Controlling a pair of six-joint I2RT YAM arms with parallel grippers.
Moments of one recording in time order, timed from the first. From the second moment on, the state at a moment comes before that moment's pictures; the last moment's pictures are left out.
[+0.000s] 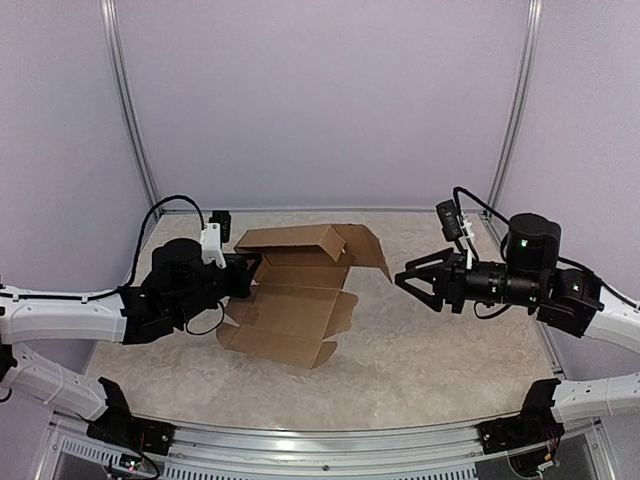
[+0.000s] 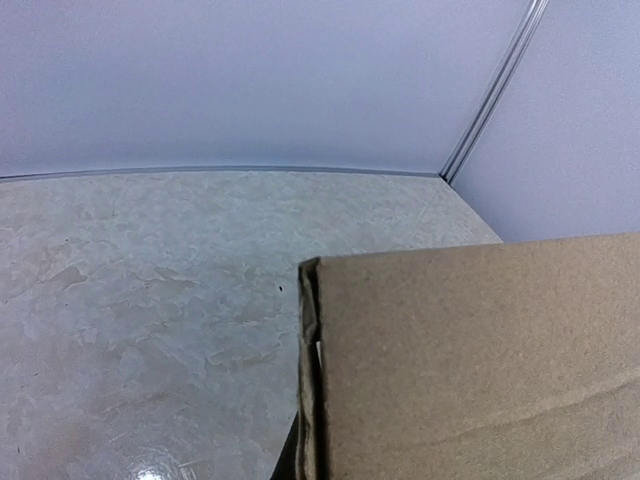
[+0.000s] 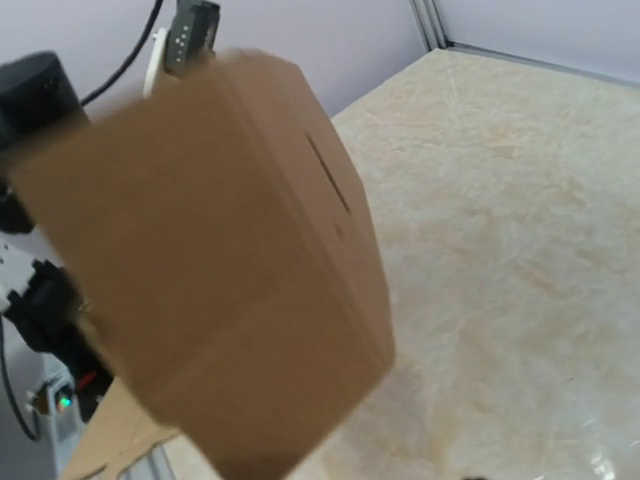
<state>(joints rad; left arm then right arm) -0.87 1.22 0.63 0.37 -0.31 -0.42 0.87 0.86 0.76 -0.12 -0.26 0.32</state>
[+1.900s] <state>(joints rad) -0.86 1.25 0.63 0.26 -0.26 -0.34 1.10 1.32 1.00 -0.15 -0.02 0.10</state>
